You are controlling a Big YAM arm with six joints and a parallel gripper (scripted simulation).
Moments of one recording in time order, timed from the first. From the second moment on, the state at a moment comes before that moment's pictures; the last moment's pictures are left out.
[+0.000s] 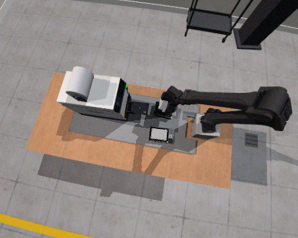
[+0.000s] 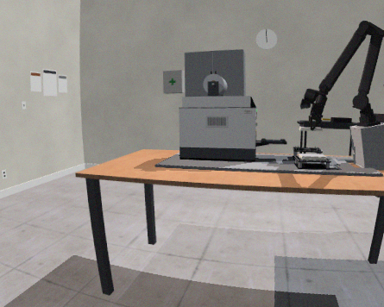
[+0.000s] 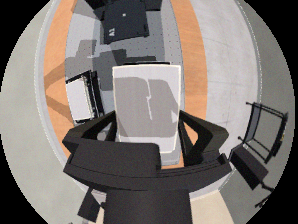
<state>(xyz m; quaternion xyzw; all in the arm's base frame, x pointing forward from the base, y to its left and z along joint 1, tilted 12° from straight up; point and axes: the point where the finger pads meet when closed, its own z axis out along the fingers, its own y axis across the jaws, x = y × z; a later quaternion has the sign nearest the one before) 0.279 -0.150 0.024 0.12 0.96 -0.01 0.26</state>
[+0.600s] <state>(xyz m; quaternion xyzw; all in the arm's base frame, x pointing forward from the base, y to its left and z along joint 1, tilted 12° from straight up) 0.286 -0.151 0.029 0.11 0.96 -0.02 0.26</state>
